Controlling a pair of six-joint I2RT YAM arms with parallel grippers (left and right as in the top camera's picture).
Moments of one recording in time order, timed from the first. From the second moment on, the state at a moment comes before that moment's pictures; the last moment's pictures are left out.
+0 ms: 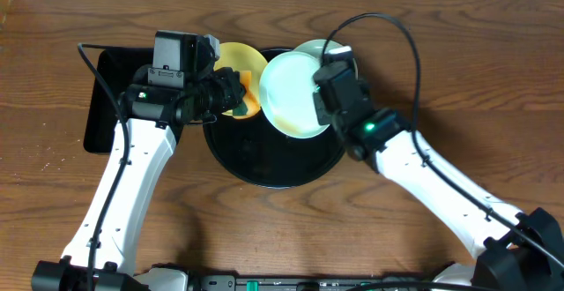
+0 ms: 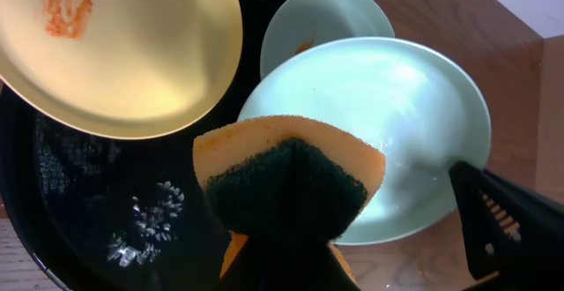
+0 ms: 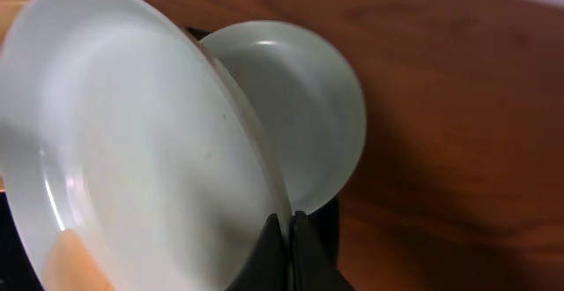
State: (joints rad) left arm -0.15 1.45 1.26 -0.75 0.39 -0.51; right arm 0.64 1.59 1.17 -0.39 0.42 0.25
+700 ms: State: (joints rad) left arm -0.15 1.45 1.26 -0.75 0.39 -0.51; right arm 0.79 1.59 1.17 -0.46 0.83 0.17
